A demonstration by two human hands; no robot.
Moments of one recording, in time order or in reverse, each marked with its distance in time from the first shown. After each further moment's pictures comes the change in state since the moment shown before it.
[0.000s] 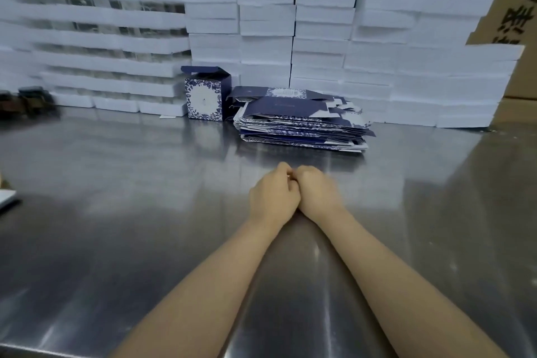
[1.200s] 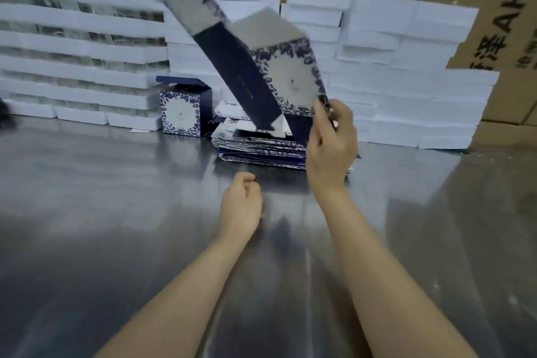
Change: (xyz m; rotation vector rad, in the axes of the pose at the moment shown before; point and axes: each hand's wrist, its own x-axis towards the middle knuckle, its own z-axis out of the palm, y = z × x) left_hand 0.043 -0.026 0.016 -0.607 0.136 -0.217; right_hand 0.071 0.023 -0.053 0.222 1.230 -0.098
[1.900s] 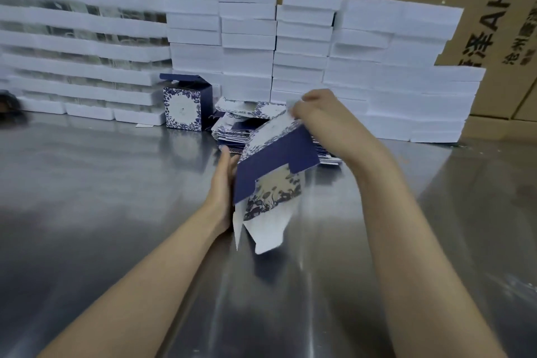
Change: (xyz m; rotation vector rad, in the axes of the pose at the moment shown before) left_hand -0.015 0.035 -0.033 -0.620 -0.285 -0.324; right_hand 0.075 -0.053 -0.083 0.300 -1.017 0.581
